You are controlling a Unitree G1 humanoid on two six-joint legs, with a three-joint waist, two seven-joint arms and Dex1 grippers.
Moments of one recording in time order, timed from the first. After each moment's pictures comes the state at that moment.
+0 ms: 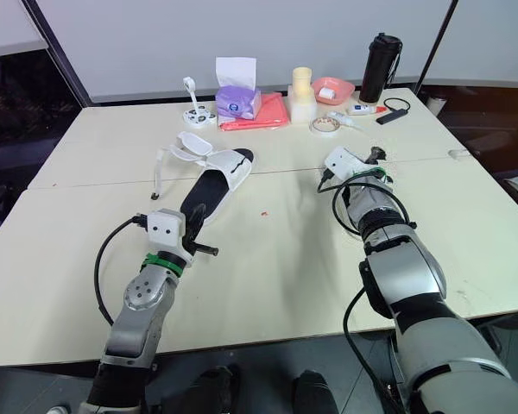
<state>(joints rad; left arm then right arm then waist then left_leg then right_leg) -0.15 0.07 -0.03 -0.15 -0.04 0.08 -0.15 -1.19 -0.42 0.24 1.24 -0.54 0.26 0.06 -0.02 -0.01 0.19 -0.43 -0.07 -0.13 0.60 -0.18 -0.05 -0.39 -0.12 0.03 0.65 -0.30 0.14</state>
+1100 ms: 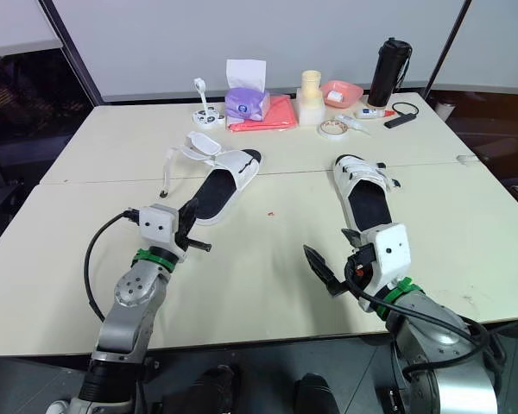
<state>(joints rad) -0.19 0.12 0.00 -0.16 -0.05 0.06 -0.17 0.03 -0.20 -0.29 -0.94 0.18 0.98 0.60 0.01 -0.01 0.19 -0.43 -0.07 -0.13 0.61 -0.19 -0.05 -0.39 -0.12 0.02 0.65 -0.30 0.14</state>
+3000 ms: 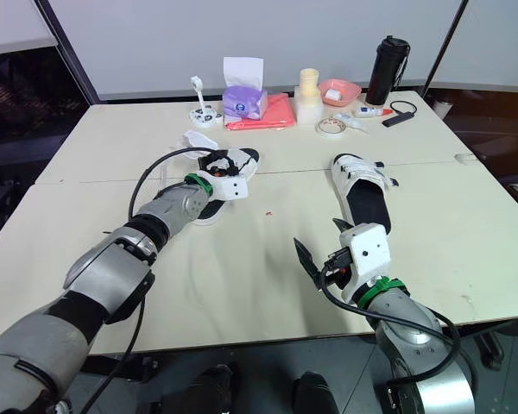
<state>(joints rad) -1.23 0.24 -0.54 1.37 0.73 -0.26 0.11 0.07 -0.32 -0.08 -0.84 0.20 0.70 0.35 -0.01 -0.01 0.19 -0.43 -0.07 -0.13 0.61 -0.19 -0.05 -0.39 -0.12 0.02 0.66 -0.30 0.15</state>
